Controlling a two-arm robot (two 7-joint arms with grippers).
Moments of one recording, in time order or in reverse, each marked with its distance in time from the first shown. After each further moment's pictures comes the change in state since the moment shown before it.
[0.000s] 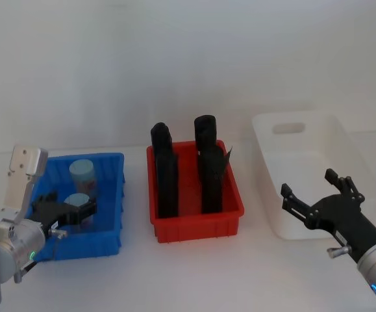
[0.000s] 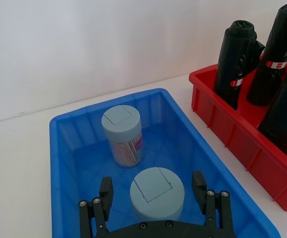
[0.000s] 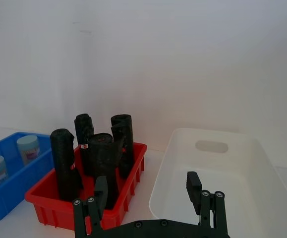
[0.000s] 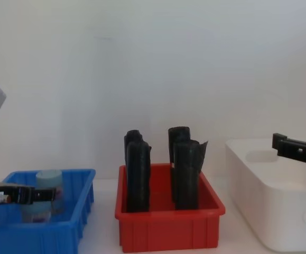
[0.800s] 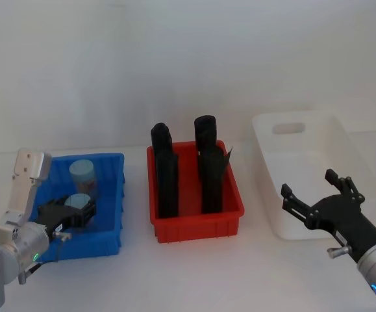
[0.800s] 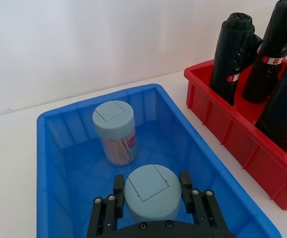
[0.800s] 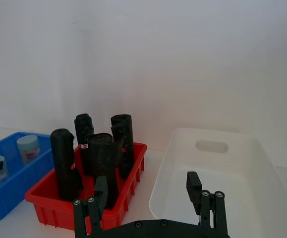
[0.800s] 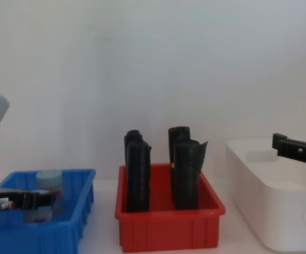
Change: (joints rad) left arm -0.024 -0.018 0.004 0.070 0.001 -0.028 -0.041; right arm 0.000 0.000 0.000 0.000 0.000 0.000 0.000
